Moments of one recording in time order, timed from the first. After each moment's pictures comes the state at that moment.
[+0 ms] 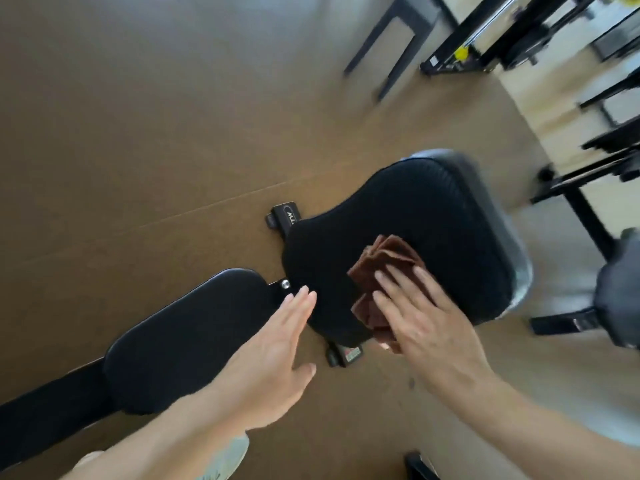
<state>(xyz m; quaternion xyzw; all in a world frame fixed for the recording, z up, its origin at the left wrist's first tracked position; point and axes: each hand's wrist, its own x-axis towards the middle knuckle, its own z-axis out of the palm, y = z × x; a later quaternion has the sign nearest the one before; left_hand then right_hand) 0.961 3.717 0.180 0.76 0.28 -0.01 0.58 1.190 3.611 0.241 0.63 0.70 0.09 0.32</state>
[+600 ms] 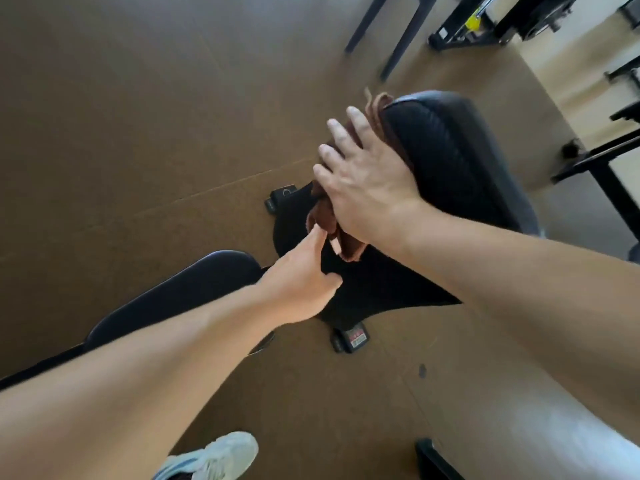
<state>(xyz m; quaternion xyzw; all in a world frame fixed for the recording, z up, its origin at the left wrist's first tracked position) 1.056 3.741 0.181 0.72 0.34 -0.02 0.60 1.198 3.767 0.250 0.54 0.67 0.20 0.46</state>
